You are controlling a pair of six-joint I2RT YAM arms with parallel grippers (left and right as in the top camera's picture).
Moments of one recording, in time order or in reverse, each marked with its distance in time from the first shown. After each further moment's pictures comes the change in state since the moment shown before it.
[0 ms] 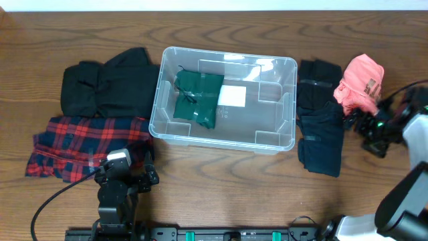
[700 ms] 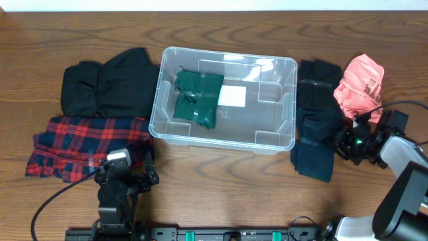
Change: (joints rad) left arm 0.000 0.000 0.000 -0.001 0.000 0.000; right arm 0.035 -0.061 -0.275 0.260 -0.164 0.056
